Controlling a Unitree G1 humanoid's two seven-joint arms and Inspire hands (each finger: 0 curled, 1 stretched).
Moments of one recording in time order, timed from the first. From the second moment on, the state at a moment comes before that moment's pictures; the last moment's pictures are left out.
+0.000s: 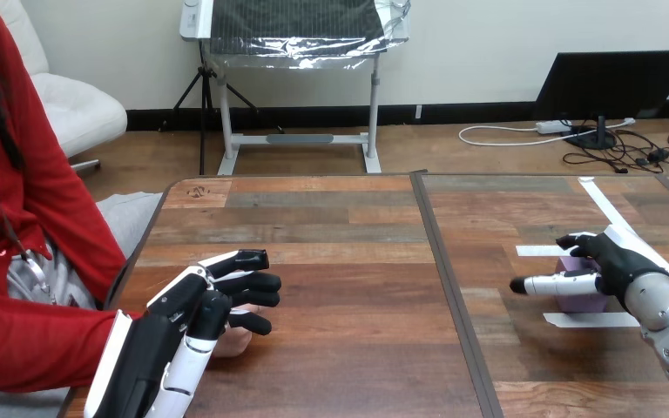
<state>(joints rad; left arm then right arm) 0.52 0.14 -0.05 -0.23 -0.16 -0.51 -0.23 -0.76 -0.50 0.19 1.35 -0.44 -0.08 0.05</state>
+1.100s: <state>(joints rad) 0.51 0.14 -0.02 -0.23 -0.16 -0.51 -0.26 -0.76 -0.50 0.21 1.35 -0.46 -0.07 0.05</state>
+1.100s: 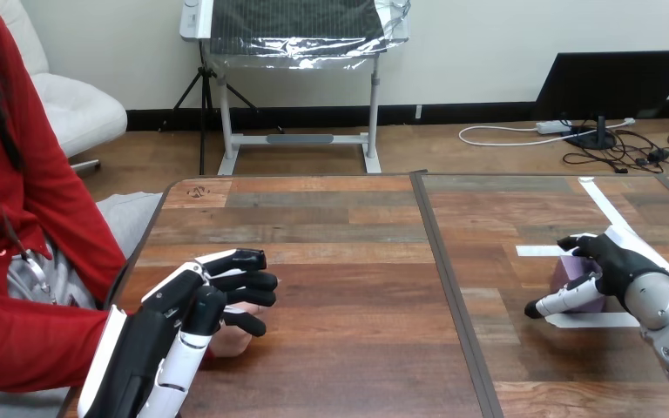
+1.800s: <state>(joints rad) 0.51 0.14 -0.02 -0.23 -0.17 -0.51 -0.27 -0.76 -0.51 0.25 1.35 -0.51 -0.10 0.02</state>
